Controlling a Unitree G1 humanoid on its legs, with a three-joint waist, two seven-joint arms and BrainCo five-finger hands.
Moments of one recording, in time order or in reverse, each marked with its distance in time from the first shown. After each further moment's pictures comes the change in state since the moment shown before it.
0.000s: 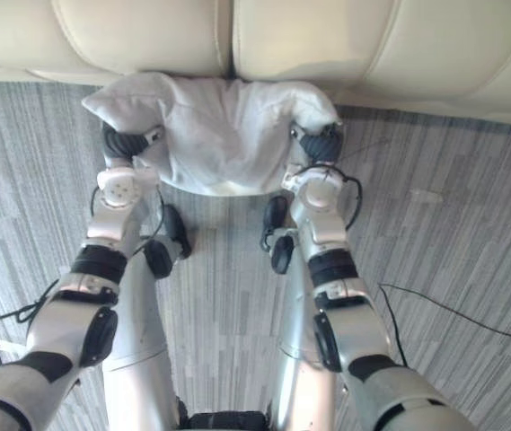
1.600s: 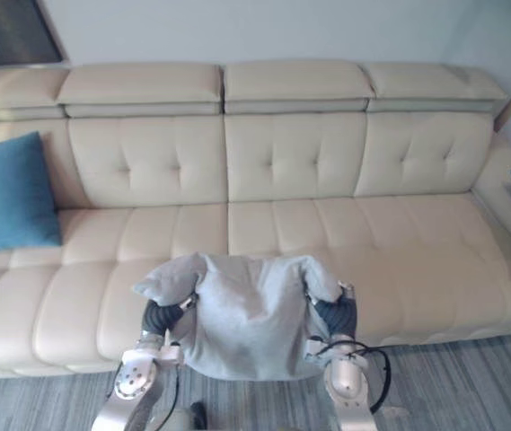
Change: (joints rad) left arm 1.041 -0.078 -0.254 -0.613 -0.017 -0.064 -0.154; right arm 1.037 0.047 0.078 -0.550 -0.160 -0.079 0.176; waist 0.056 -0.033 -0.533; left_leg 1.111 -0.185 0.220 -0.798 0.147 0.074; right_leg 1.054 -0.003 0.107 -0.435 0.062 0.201
